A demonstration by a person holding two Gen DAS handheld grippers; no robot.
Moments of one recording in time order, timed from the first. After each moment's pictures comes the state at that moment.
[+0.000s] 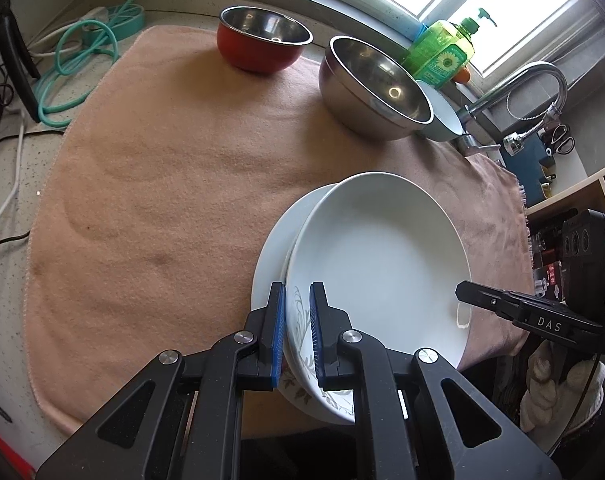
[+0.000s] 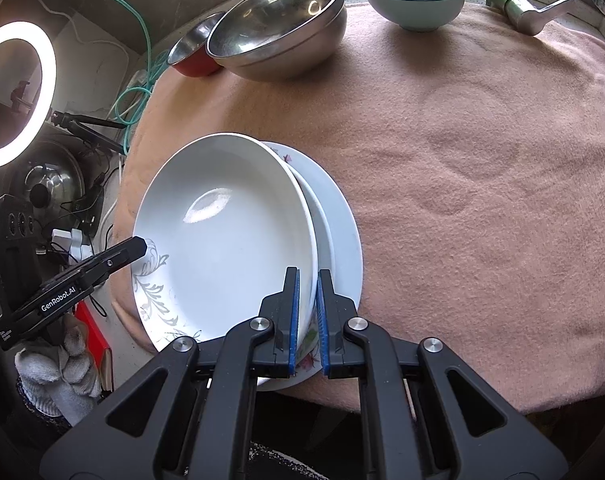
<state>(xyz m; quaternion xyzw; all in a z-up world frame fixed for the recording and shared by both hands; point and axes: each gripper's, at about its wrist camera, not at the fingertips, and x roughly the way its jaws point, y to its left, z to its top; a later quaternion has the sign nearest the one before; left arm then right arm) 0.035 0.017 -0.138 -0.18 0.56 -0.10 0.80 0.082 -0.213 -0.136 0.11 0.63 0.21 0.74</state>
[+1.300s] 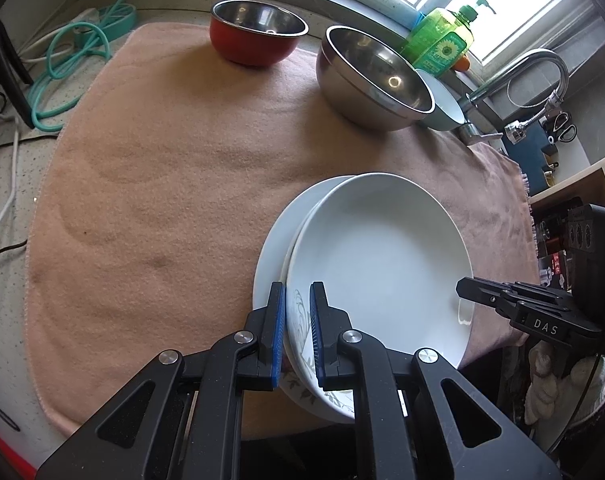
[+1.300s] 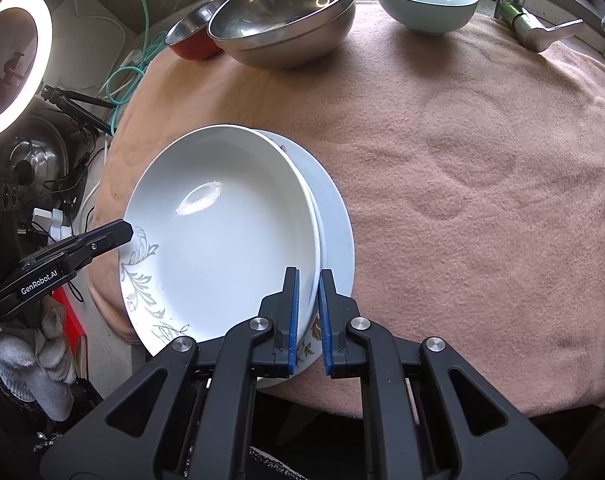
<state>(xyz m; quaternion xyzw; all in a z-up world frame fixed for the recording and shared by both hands) 0.039 0.012 -0.142 -0.16 0.57 -0.11 0.80 0.080 -0.200 -0.137 0.06 0.64 0.20 0.74</state>
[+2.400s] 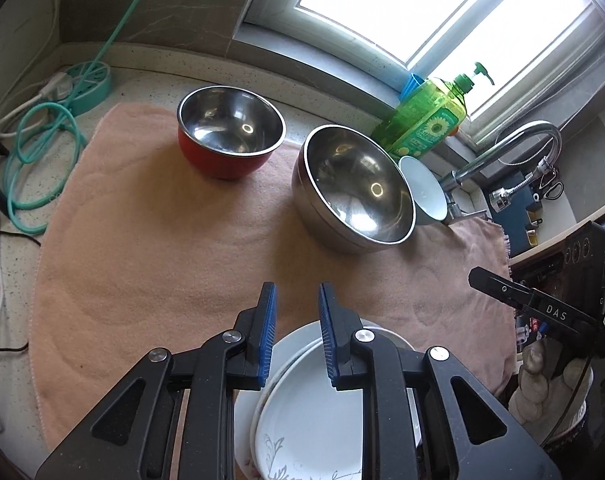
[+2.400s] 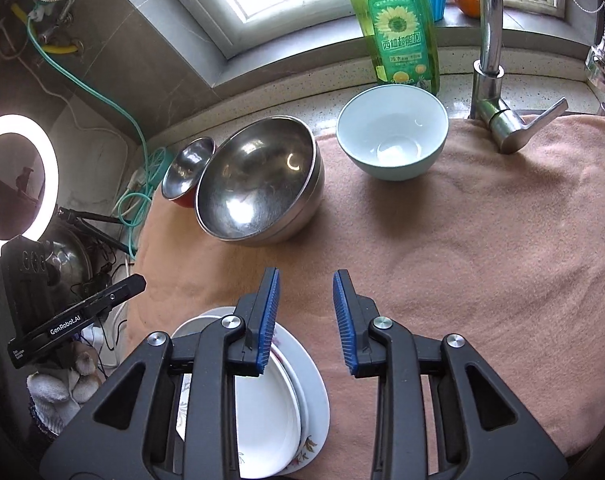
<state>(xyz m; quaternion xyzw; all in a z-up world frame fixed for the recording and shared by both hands) 0.125 0.022 -0.103 -0.19 0.51 -0.12 0.83 0.180 -0.245 -0.081 0.15 0.55 0.18 0.80</state>
